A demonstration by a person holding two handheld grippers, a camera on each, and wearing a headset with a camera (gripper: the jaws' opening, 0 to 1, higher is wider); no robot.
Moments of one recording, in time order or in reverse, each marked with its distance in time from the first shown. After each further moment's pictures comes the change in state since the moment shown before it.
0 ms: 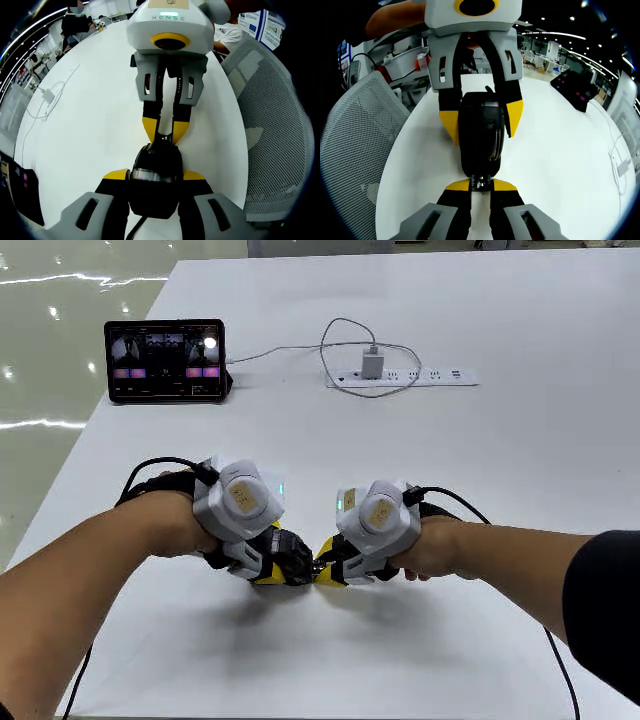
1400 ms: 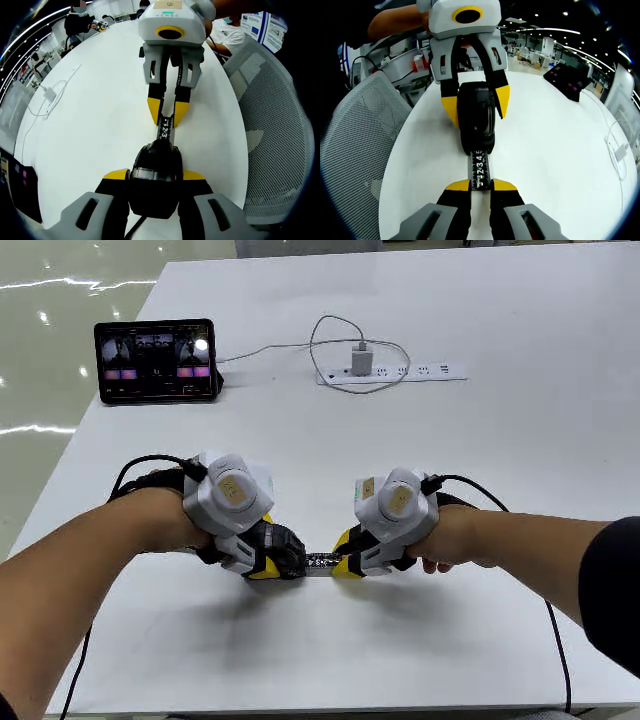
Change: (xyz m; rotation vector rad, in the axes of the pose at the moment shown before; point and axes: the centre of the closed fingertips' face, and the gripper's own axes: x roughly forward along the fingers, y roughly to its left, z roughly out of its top) left arm 0.000 0.000 0.001 -0.022 -0.010 0.011; right arm -0.024 -0.001 -0.026 0.043 0.014 -0.005
